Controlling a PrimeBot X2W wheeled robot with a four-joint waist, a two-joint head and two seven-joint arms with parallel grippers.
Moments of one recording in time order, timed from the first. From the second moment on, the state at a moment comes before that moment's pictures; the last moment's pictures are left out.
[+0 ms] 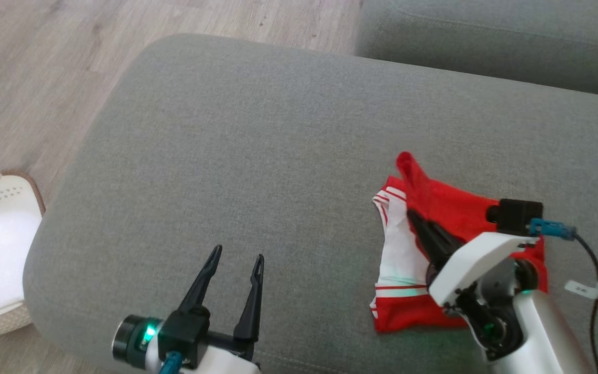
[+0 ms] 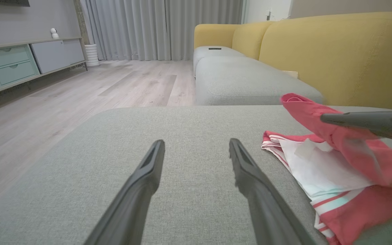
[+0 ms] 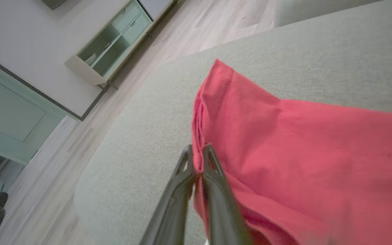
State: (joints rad) left arm 0.12 0.07 -0.42 -0.01 -0.04 0.12 -0.25; right arm -0.14 -0.05 0.16 0.17 0.58 0.12 0.39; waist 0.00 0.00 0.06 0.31
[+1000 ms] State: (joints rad) left arm 0.19 0.06 -0.27 0.01 -0.08 0.12 -0.25; right arm 0.02 -0.17 0.12 0.10 0.51 0.12 -0.01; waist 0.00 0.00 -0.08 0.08
